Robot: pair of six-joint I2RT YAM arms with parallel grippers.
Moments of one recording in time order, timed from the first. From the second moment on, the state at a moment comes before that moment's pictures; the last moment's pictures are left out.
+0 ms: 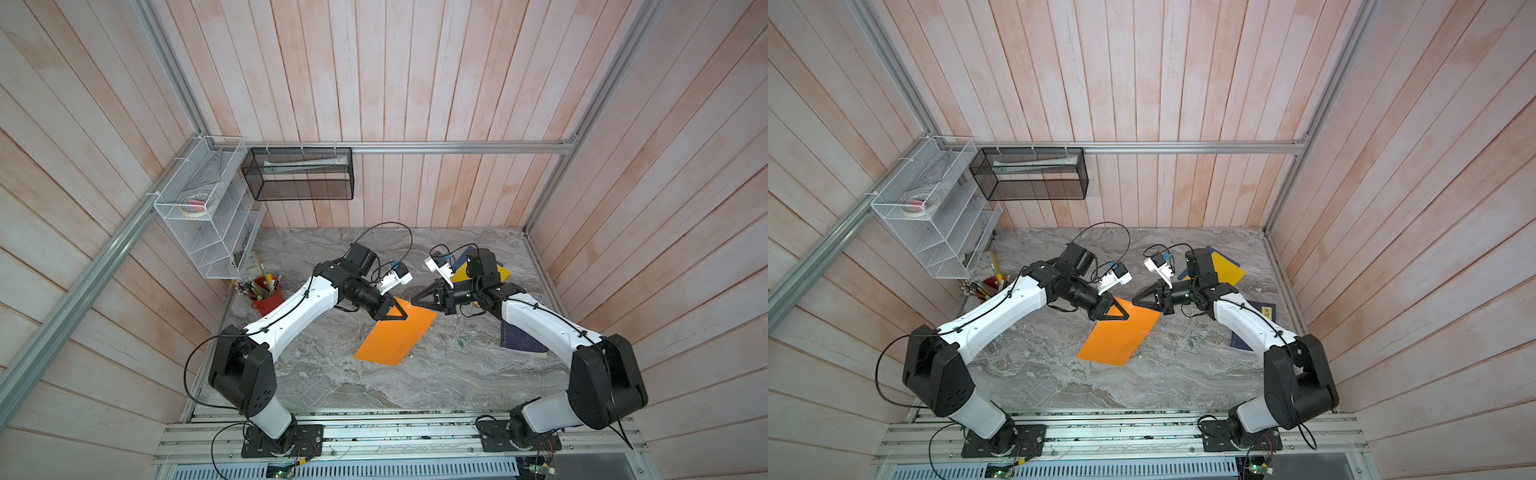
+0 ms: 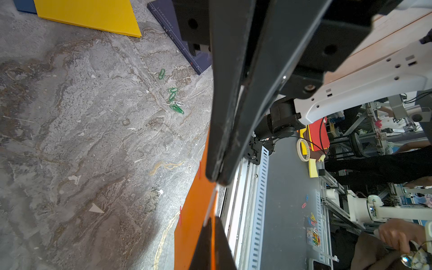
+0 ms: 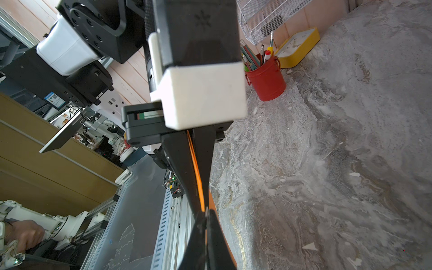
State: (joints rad) left arm -0.57 1.63 1.40 -0.85 0.88 0.20; right arm 0.39 1.47 0.99 -0.11 -1.28 0.07
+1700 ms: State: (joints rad) left arm -0.57 1.62 1.39 -0.84 0.83 0.19; right arm 0.22 1.39 0.87 0.01 -1.14 0.25
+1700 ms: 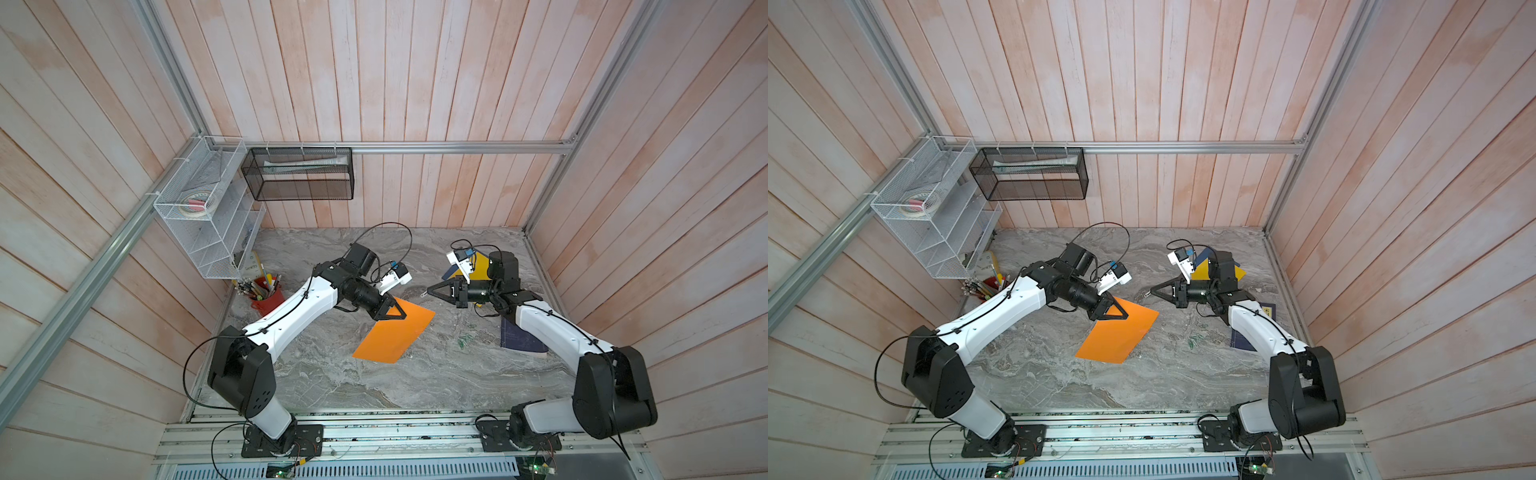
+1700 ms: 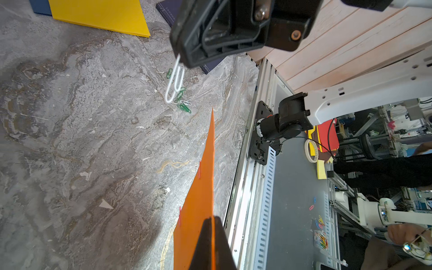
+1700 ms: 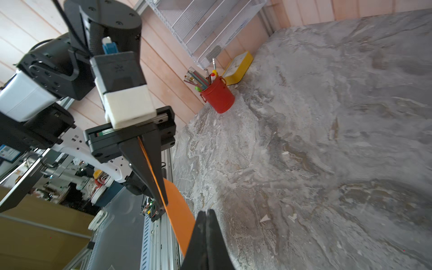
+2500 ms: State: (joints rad) left arm -0.55 1.62 1.39 -0.78 0.82 0.16; right arm 0.00 1.33 0.55 -0.07 -0.73 0.40
